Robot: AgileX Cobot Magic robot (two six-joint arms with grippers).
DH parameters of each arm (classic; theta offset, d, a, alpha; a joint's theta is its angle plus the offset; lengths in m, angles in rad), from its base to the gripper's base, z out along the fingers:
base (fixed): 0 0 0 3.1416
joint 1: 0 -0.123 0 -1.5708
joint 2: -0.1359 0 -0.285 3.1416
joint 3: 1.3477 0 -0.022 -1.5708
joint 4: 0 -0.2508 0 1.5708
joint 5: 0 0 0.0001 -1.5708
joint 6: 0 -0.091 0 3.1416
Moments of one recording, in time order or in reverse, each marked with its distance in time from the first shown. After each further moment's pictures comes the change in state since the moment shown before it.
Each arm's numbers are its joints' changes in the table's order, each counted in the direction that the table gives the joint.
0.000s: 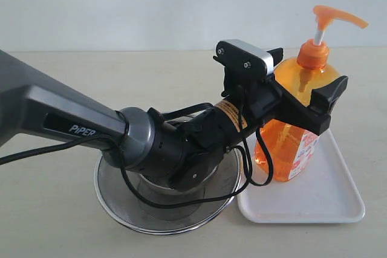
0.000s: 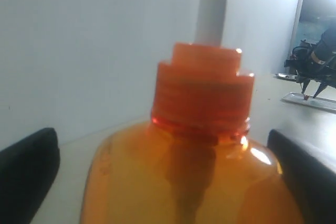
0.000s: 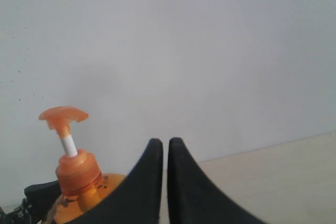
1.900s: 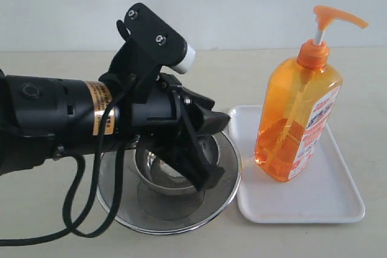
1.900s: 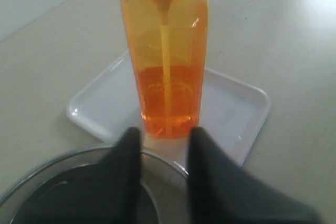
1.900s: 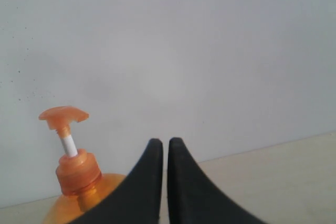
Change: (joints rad) left arm 0.000 0.792 0.424 -0.256 1.007 0.086; right arm 0.000 0.000 0.000 0.000 0.000 0.000
